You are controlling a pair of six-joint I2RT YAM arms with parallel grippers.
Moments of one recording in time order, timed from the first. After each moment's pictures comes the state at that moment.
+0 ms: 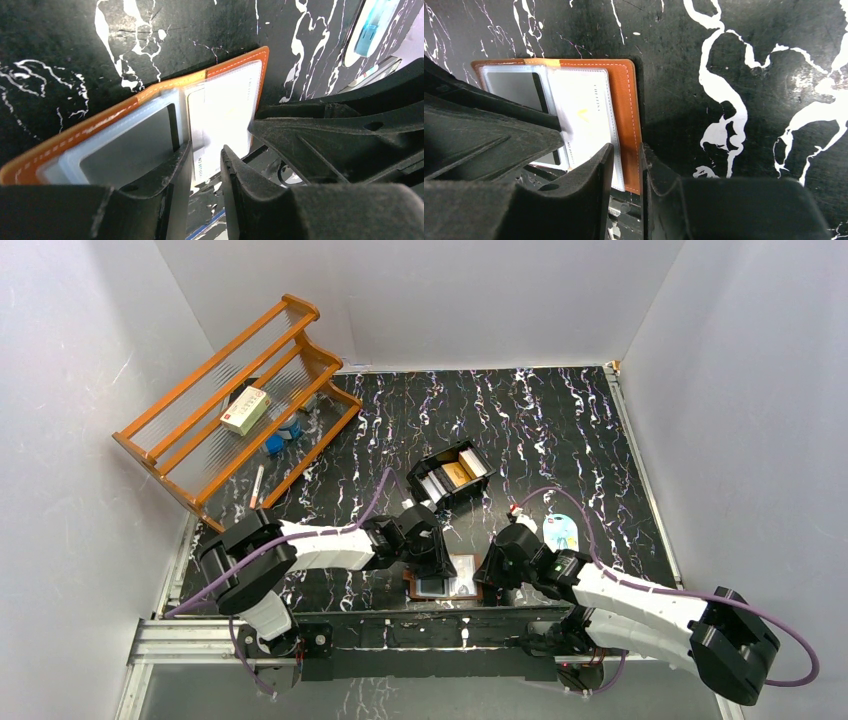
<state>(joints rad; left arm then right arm) -1.03 1.60 0.74 -0.02 0.14 -1.13 0.92 0.91 0.32 -0.31 0.05 1.05</state>
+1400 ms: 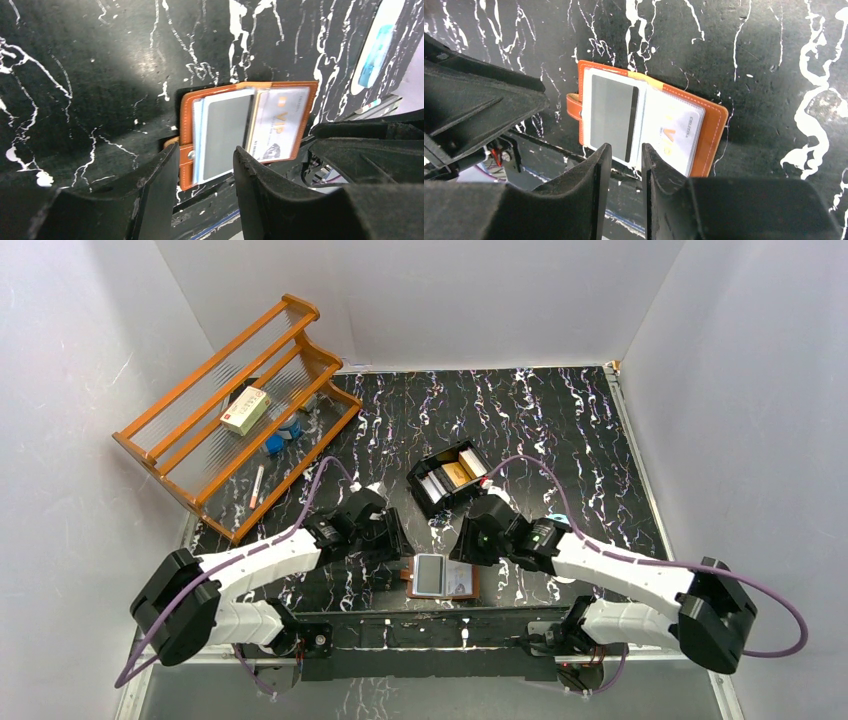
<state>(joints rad) -0.82 1.24 0.63 -0.28 0.10 -0.96 0.97 1.09 0.66 -0.44 0.05 0.98</state>
